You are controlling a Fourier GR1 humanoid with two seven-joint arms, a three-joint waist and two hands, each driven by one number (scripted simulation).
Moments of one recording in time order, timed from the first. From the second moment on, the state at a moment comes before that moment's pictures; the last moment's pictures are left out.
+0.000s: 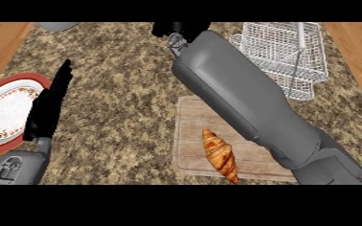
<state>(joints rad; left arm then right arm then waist) -0.18 0.43 -0.12 -1.41 0.02 0.24 0.06 -1.30 -0.05 0.44 -0.95 0.97 -0.33 1.15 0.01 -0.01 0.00</state>
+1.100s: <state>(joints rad) -0.16 0.41 -0.08 -1.43 -0.01 0.21 0.06 -1.26 -0.32 0.33 -0.76 1.07 -0.12 0.96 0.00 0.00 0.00</state>
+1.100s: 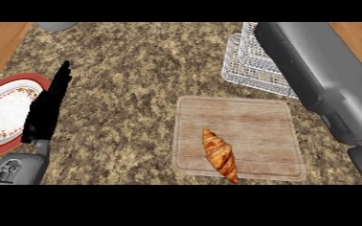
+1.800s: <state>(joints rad) -0.14 0.38 -0.06 -1.46 -0.04 0.18 0.07 -1.09 -0.41 0.16 -0.80 0.95 -0.07 0.69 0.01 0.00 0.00</state>
